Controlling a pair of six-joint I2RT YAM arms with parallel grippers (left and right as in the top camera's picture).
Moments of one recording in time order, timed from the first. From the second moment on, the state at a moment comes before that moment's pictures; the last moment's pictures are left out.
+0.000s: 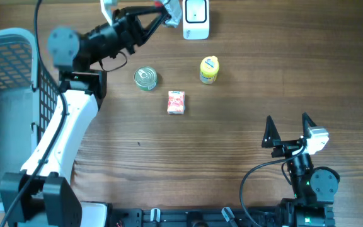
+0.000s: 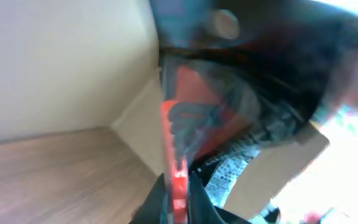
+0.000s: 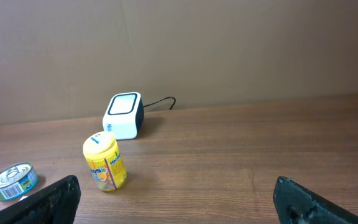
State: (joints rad) left arm -0.11 1.55 1.16 0.74 1.01 -1.03; right arm -0.08 0.01 0.01 0.01 -0.20 0.15
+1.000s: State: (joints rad) left arm -0.31 1.94 1.56 -0.19 0.09 -0.50; right arm -0.08 0.01 0.01 0.15 -0.45 0.43
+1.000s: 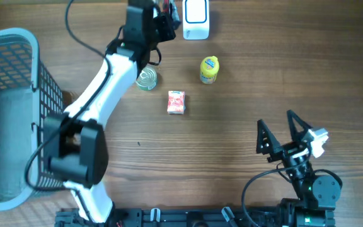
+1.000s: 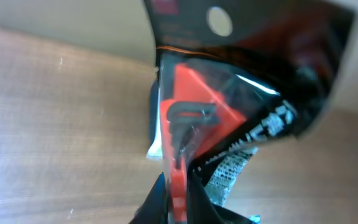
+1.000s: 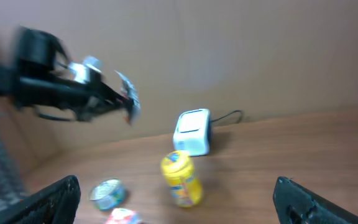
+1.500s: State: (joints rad) left arm -0.37 2.16 1.93 -0.28 -0.12 -0.22; right arm -0.08 0.12 0.01 0.00 -0.53 0.45
